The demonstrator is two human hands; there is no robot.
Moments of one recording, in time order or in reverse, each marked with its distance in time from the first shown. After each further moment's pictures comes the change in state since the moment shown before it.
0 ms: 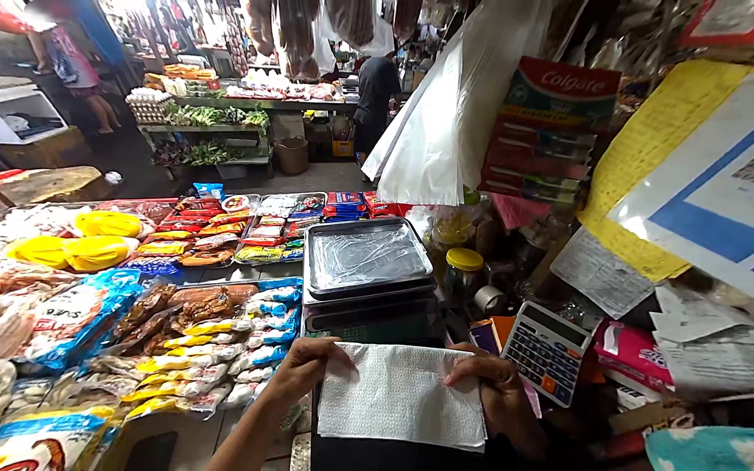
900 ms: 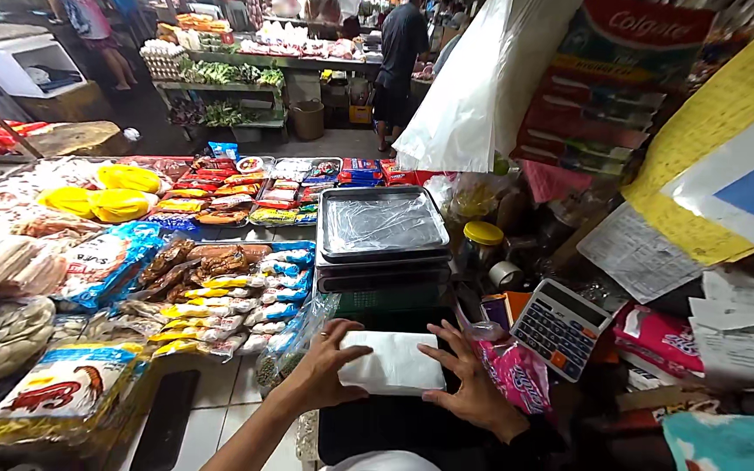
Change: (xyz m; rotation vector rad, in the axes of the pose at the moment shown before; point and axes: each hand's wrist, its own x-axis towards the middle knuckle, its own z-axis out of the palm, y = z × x) left_hand -0.061 -0.018 0.042 1.048 -0.073 -0.335; right_hand -0.072 0.054 0.021 -0.551 -0.249 0.254
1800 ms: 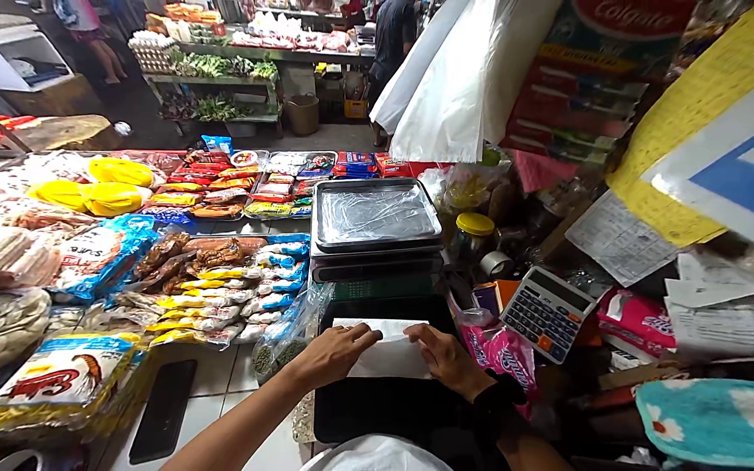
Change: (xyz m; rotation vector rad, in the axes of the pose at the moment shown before) left_hand 0.021 0.011 0.008 0.170 -0.209 0.250; right_hand 0.021 -0.006 0.010 0.021 -0.068 -0.141
